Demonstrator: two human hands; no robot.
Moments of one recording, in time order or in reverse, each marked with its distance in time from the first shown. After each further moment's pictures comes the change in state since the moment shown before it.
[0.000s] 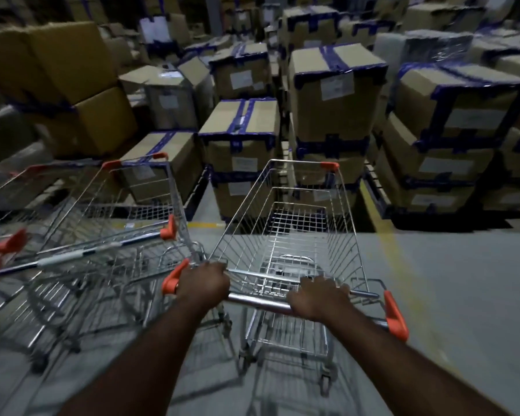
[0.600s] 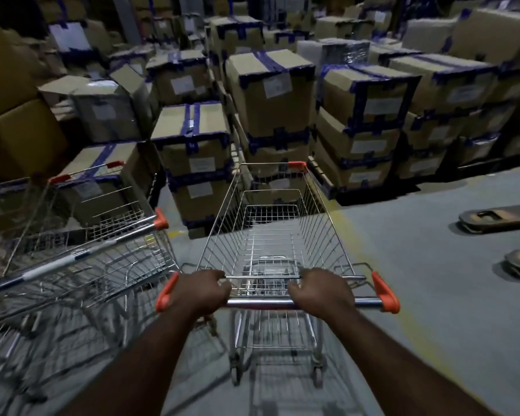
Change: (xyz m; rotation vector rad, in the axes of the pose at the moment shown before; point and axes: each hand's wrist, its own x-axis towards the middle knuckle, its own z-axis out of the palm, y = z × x) left_hand -0.084 -0.050 -0.002 -0.037 -0.107 0.252; right_hand -0.117 -0.030 0.076 0.078 0.359 0.126
